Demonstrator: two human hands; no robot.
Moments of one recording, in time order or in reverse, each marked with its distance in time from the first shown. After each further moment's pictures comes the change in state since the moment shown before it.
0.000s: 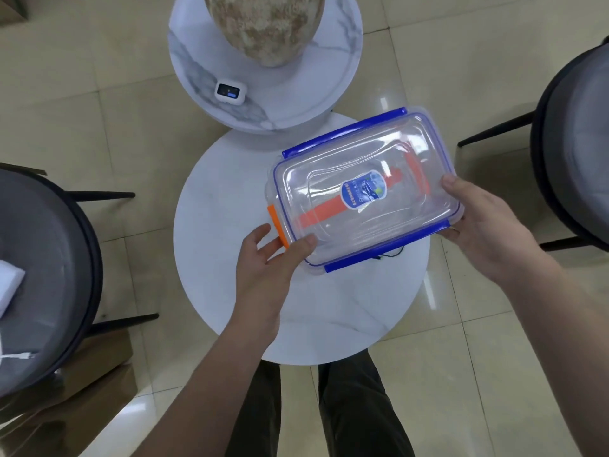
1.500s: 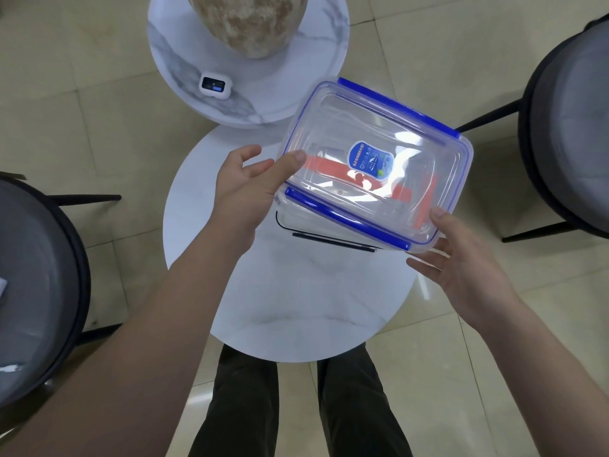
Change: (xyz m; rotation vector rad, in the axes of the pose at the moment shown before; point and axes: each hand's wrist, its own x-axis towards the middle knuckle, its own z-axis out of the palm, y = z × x) left_hand 0.066 0.064 0.007 0.154 -0.073 0.185; right_hand -0.051 0.035 0.028 0.093 0.185 0.130
